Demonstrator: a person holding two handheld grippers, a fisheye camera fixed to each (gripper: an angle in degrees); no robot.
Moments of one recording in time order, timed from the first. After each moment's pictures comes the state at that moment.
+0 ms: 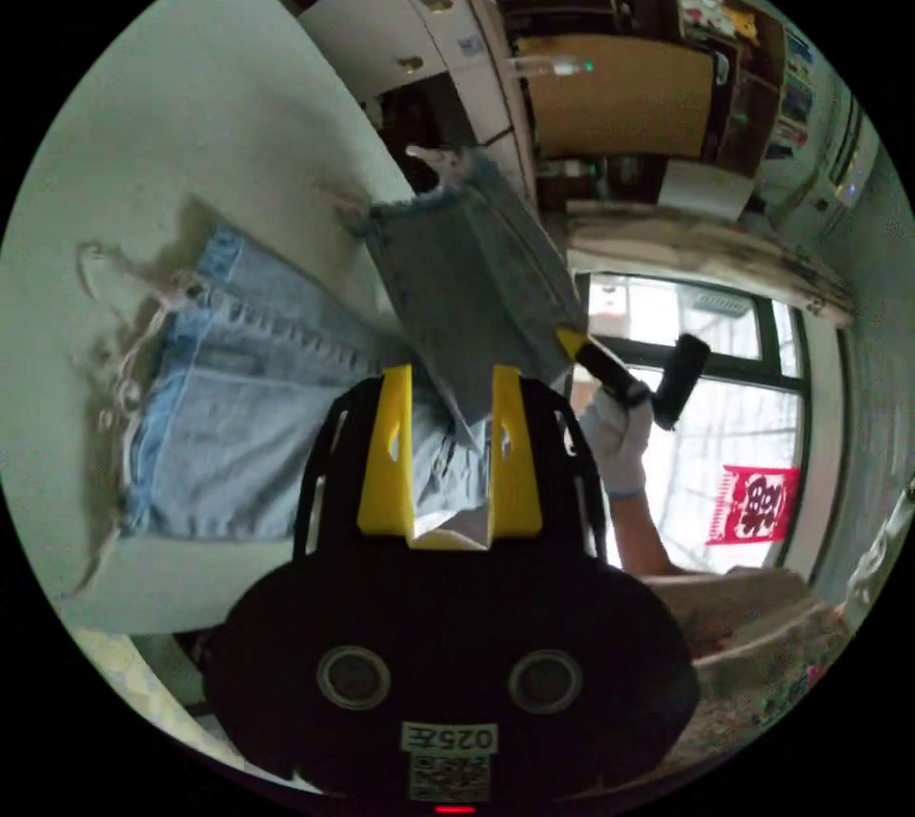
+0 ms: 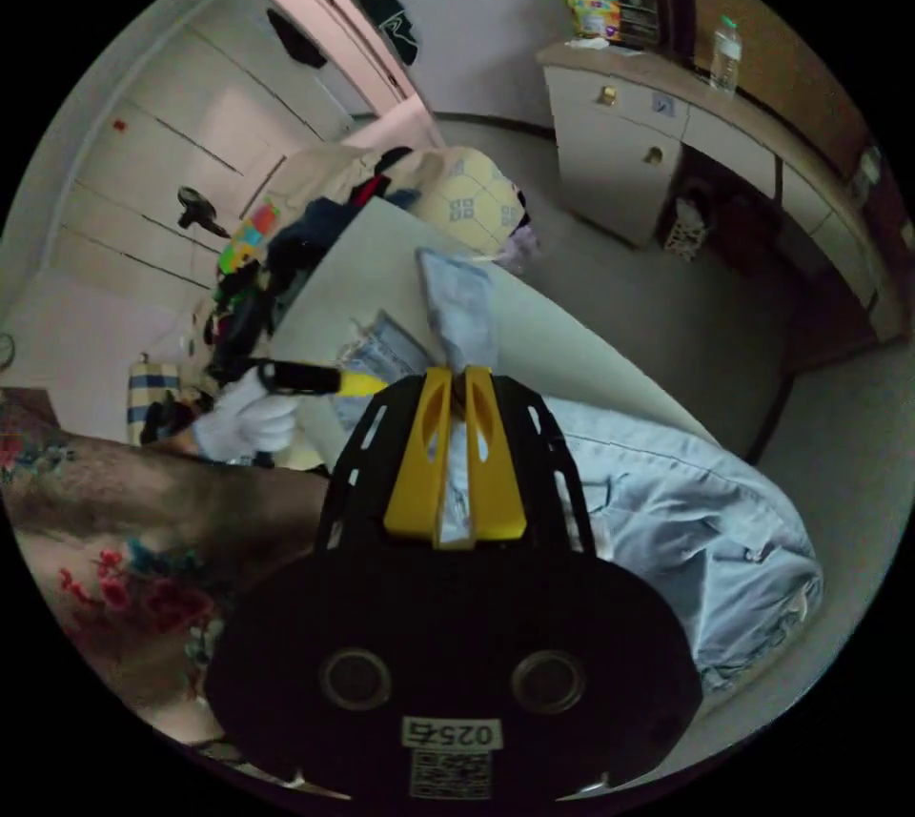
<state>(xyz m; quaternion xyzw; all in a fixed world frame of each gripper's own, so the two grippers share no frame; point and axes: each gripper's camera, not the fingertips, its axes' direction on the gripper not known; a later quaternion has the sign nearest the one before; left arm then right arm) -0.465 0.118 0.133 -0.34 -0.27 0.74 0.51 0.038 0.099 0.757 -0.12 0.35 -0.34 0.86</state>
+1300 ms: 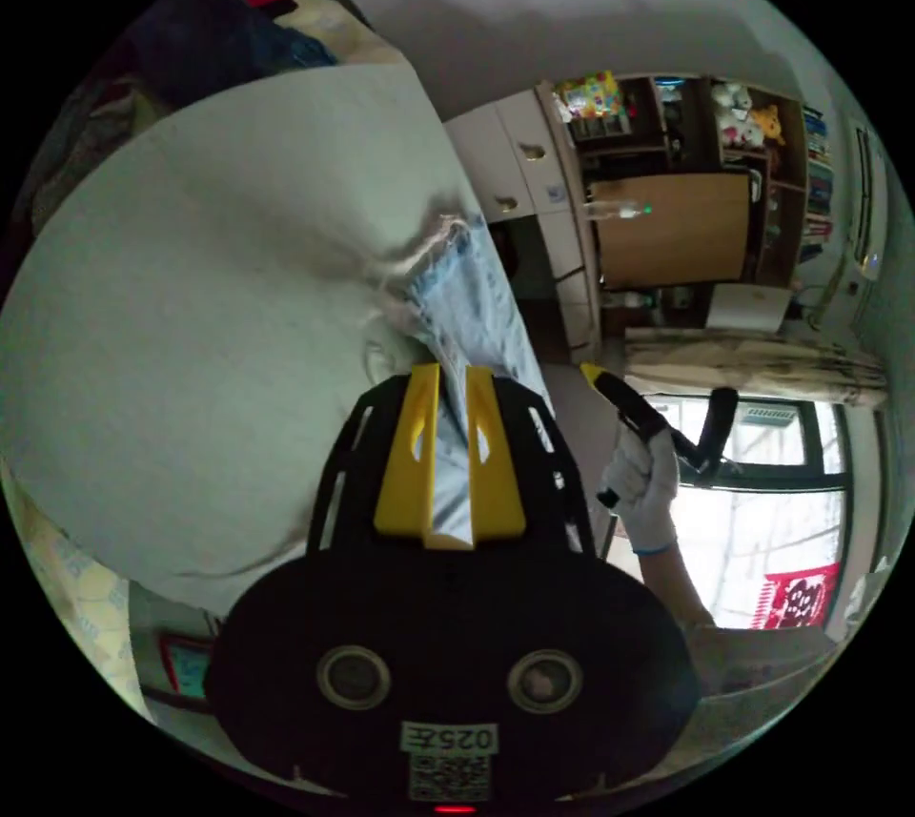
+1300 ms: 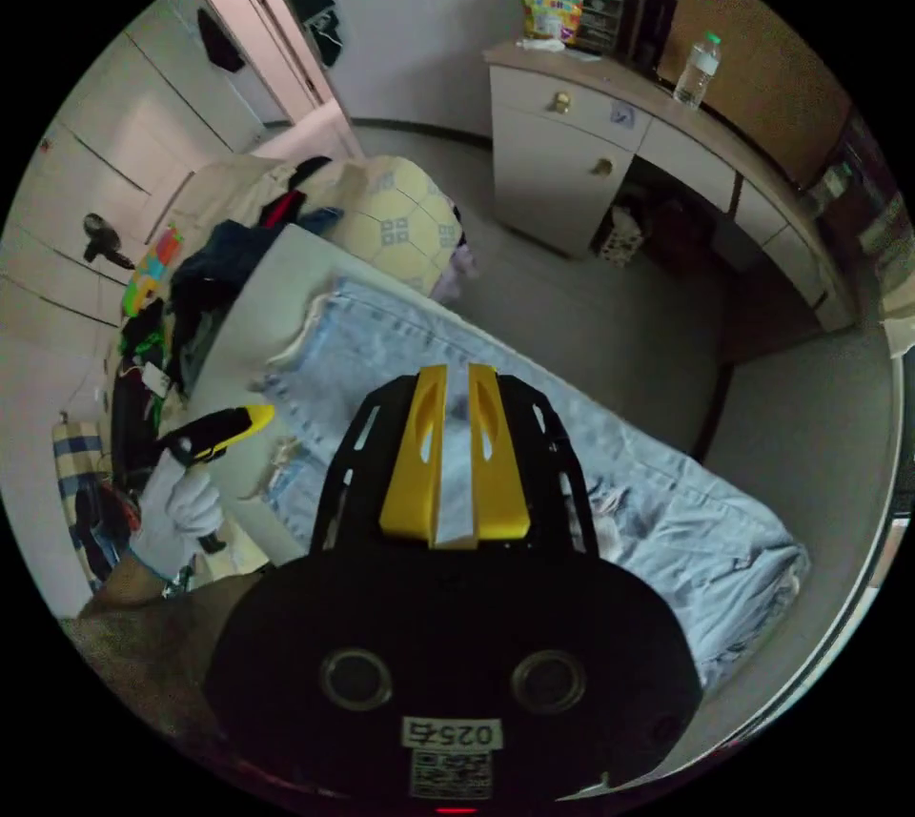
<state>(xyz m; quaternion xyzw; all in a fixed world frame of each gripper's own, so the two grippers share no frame) -0.284 0.164 0.095 -0.16 -0.20 0.77 0.58 -0.044 0.053 0.932 -0.04 0.47 -0.31 0.83</state>
